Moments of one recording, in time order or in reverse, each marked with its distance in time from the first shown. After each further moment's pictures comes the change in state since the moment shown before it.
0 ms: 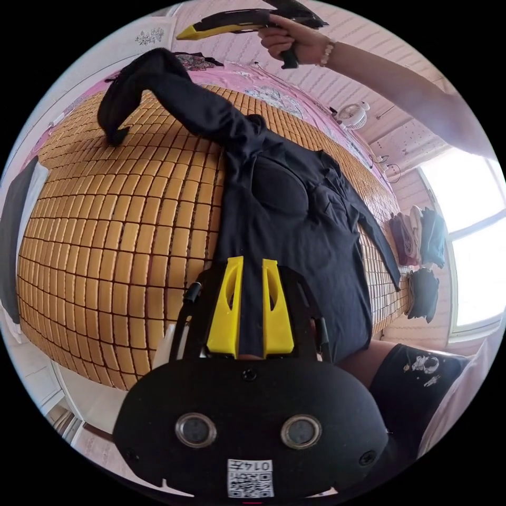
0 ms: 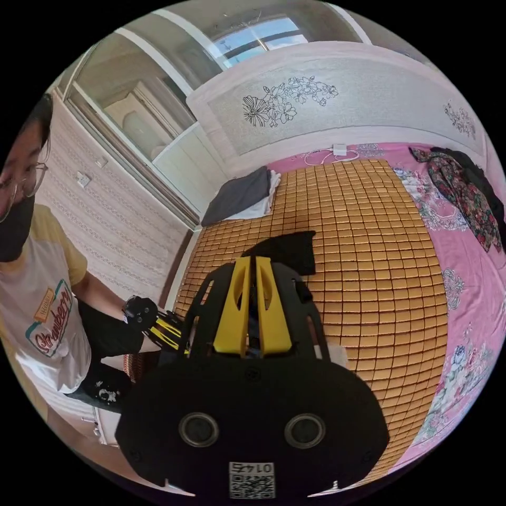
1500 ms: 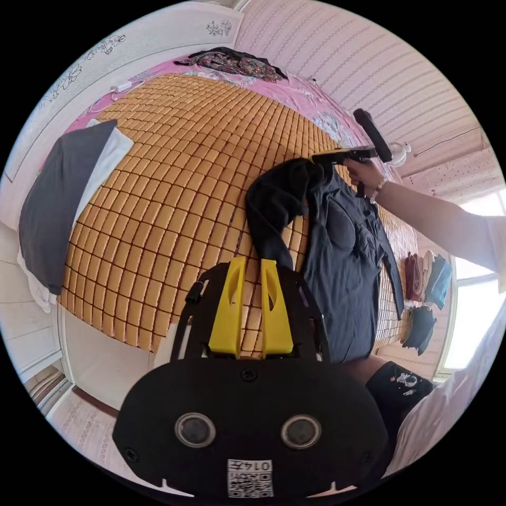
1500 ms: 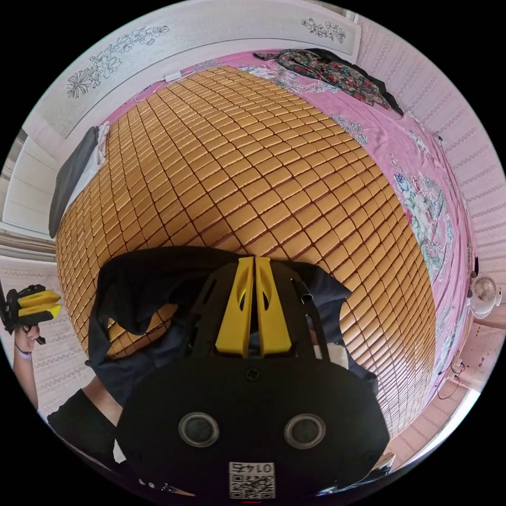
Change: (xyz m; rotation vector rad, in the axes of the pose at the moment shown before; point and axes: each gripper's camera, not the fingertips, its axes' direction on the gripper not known) left arm -0.090 -0.070 -0.251 -0.015 -0.074 -0.210; right arm 0.070 0.140 0.258 -0.236 0.638 0.571
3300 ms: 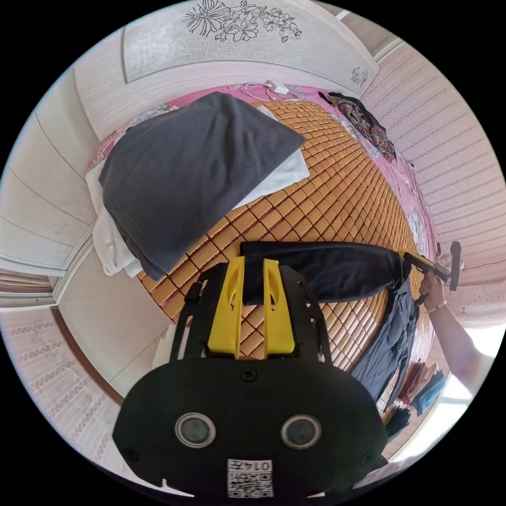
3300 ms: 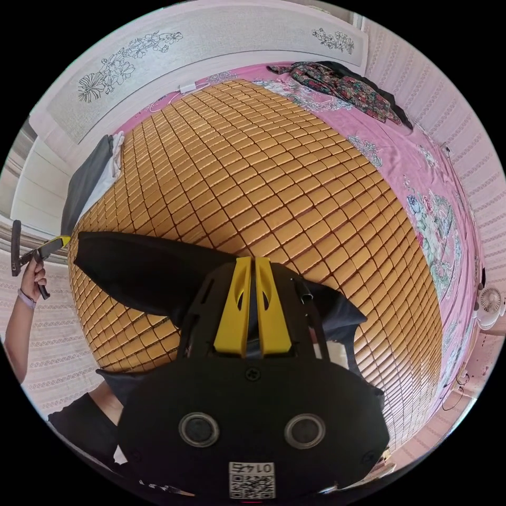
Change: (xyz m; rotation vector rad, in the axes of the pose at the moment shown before) left arm -0.194 -0.030 -0.077 0.156 -0.152 -0.495; right arm -0.026 -0.021 -0.106 0.060 -0.073 -0.014
